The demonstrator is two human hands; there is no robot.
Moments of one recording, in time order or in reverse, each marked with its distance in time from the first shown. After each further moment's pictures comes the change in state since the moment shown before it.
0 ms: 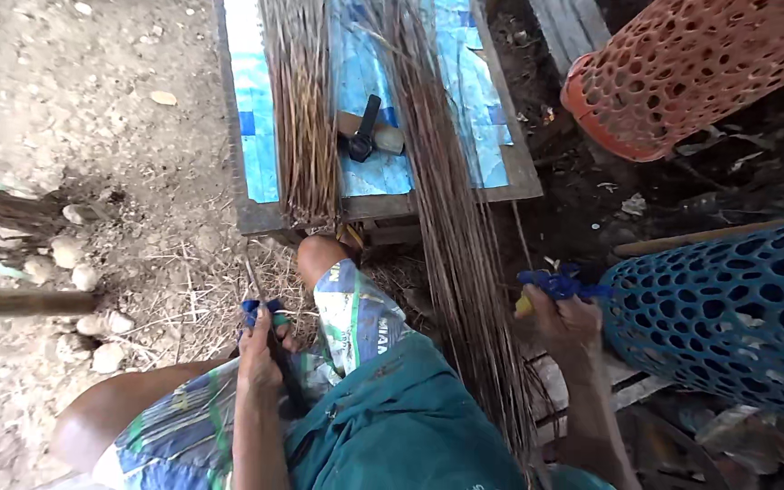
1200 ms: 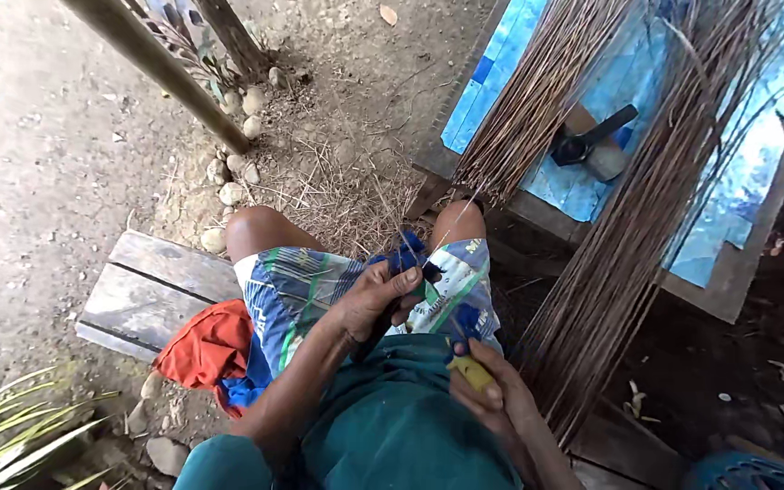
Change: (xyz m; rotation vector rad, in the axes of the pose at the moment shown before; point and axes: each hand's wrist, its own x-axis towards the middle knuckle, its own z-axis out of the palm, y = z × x) left_hand -0.079 0.047 0.023 -0.226 -0.444 -0.037; right_hand -0.032 -0.098 0.109 1.506 -1.182 0.917
